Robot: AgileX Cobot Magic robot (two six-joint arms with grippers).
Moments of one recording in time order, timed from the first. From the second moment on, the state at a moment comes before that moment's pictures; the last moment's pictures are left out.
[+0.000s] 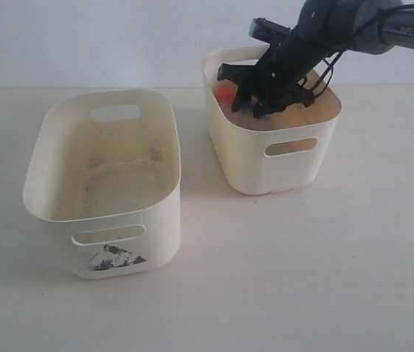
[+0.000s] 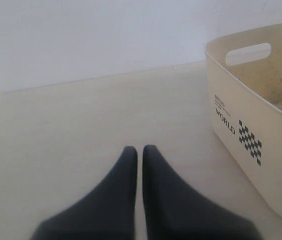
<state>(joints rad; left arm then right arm) -0.02 0.01 0.00 0.18 0.28 -0.02 0.19 2.34 -1.94 0.40 0.73 0.07</state>
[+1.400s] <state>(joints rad) -0.02 0.01 0.00 0.18 0.28 -0.02 0.21 2.24 -1.94 0.33 0.68 0.01</state>
